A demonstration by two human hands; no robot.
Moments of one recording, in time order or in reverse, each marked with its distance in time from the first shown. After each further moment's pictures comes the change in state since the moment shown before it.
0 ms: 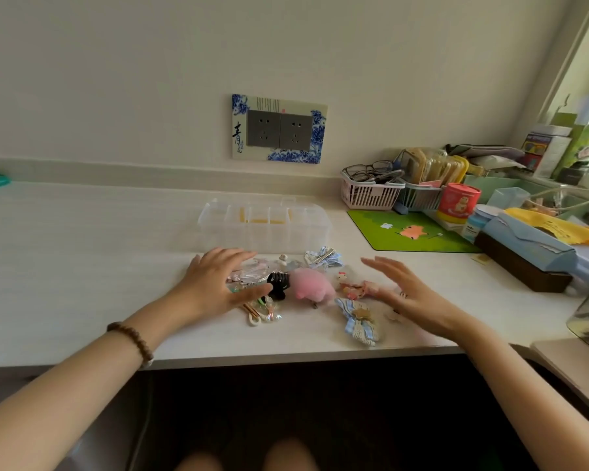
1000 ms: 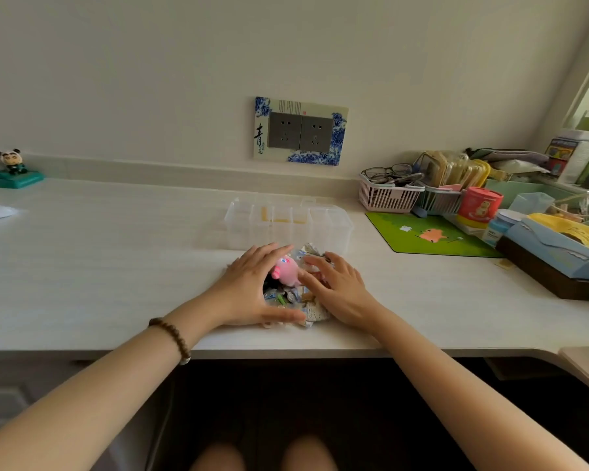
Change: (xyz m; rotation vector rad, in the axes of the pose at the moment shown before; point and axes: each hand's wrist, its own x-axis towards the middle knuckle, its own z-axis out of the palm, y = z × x) left_hand -0.016 0.017 -0.005 -0.109 -0.076 0.068; right_hand 0.057 -0.070 0.095 -0.157 0.038 -0.012
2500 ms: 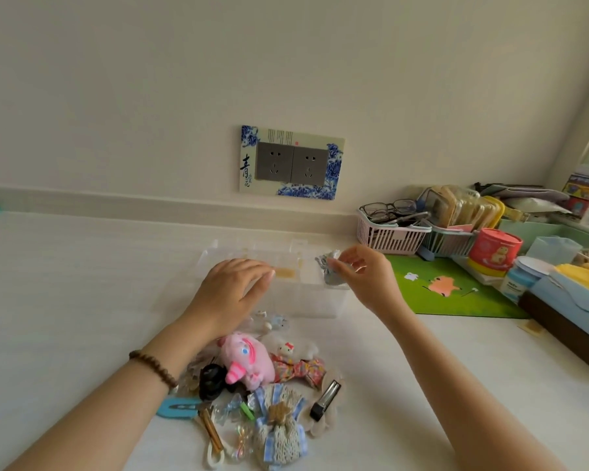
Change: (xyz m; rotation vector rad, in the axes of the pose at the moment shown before) left_hand 0.108 -0.037 -0.013 0.041 0.332 0.069; right_hand 0.123 0.054 -0.066 0.291 0.440 -0.050
